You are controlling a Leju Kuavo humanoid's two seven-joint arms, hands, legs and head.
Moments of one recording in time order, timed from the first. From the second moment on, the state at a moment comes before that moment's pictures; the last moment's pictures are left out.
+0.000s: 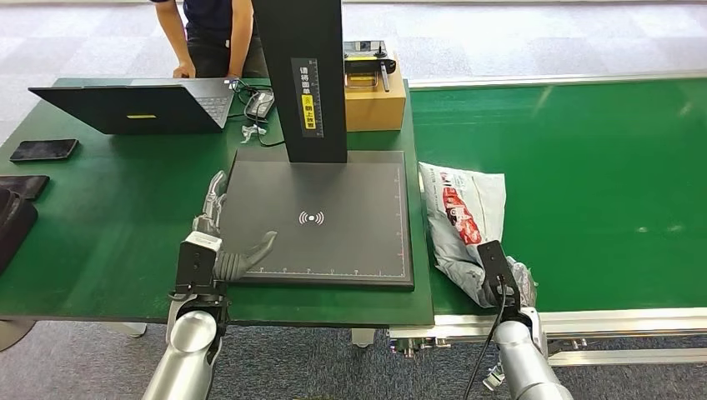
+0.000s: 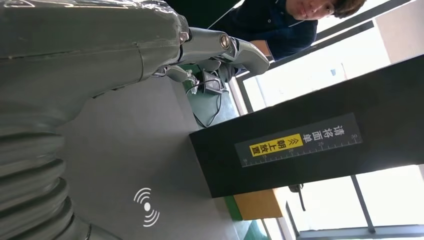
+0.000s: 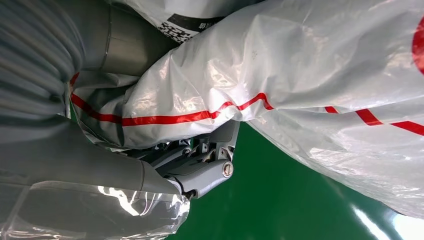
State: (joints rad) left arm -0.19 -0.19 -0.11 -1.16 -0.49 0.30 -0.45; right arm -0.39 -0.01 -0.21 -0.72 0.63 -0.34 -0.16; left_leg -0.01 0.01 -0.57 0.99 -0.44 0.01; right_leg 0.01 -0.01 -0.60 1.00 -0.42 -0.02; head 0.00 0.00
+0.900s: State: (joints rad) left arm -0.21 -0.19 -0.12 -1.14 -0.49 0.30 -0.46; right arm -0.24 0.03 -0.19 -1.02 0.67 -0.44 -0.21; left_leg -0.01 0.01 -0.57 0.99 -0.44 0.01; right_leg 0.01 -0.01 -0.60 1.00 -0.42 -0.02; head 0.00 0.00
